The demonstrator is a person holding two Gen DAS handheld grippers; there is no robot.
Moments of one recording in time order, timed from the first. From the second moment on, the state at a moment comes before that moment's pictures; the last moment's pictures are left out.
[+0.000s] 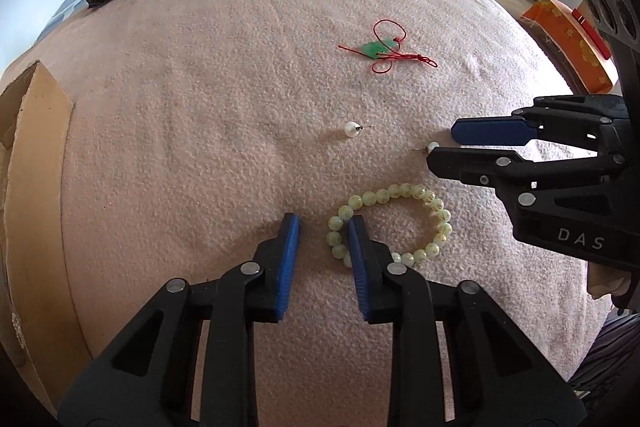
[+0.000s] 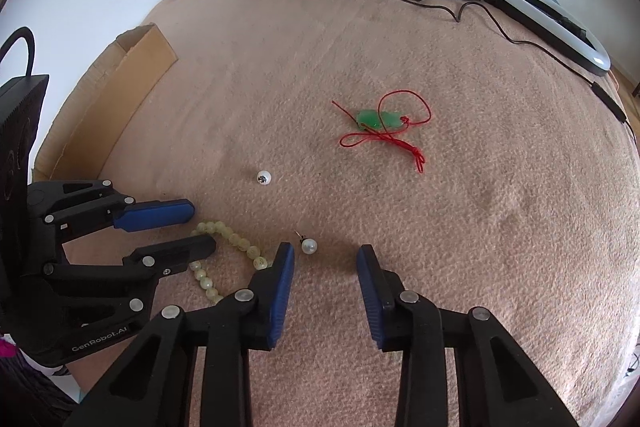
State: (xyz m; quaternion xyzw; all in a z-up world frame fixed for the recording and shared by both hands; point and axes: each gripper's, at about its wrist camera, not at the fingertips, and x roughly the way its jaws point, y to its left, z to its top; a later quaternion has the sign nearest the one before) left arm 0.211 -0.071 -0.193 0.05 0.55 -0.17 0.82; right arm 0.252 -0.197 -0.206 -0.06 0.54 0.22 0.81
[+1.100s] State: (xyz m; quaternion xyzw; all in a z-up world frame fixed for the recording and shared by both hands) left arm 0.200 -0.045 -0.142 0.00 0.50 -0.16 0.85; right arm 0.245 -0.203 -0.172 -0.07 0.50 0.20 0.84
